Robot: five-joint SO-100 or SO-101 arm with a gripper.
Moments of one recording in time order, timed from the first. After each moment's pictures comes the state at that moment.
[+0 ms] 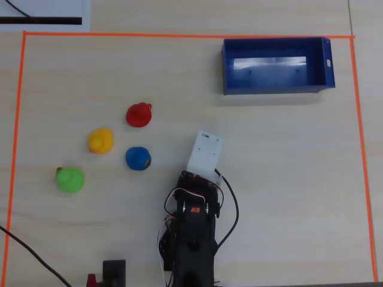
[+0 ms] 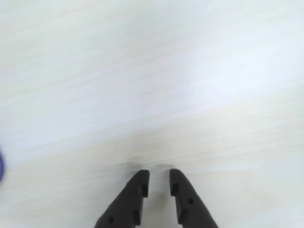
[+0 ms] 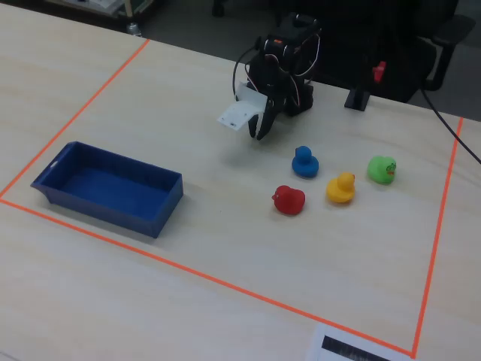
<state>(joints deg) 8.7 189.7 178.5 73.7 -72.9</state>
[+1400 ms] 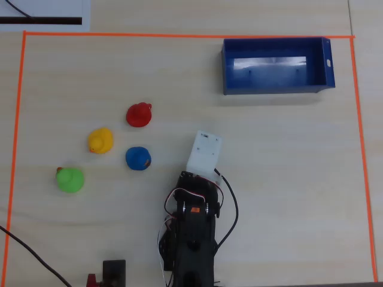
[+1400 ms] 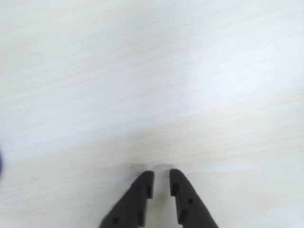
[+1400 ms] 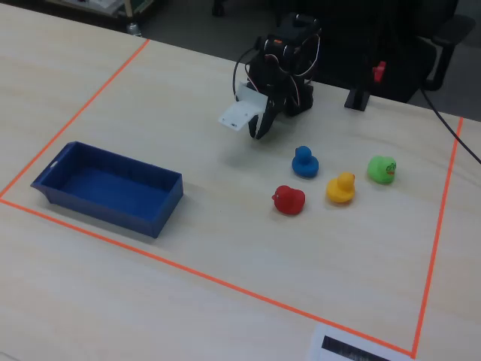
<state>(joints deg) 8.7 189.7 178.2 73.8 -74.3</state>
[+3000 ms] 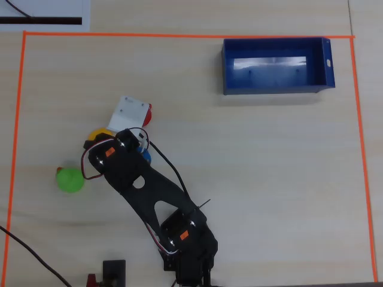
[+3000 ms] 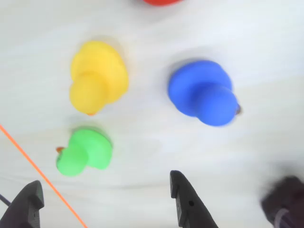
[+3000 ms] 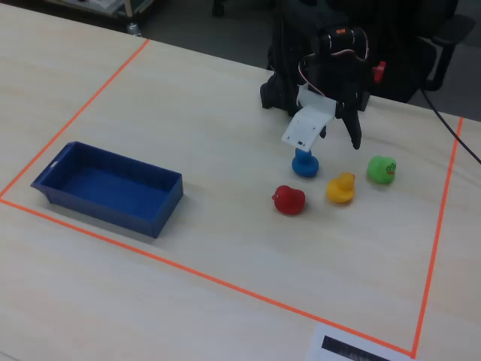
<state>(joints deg) -37.2 107.8 104.2 79.2 -28.1</state>
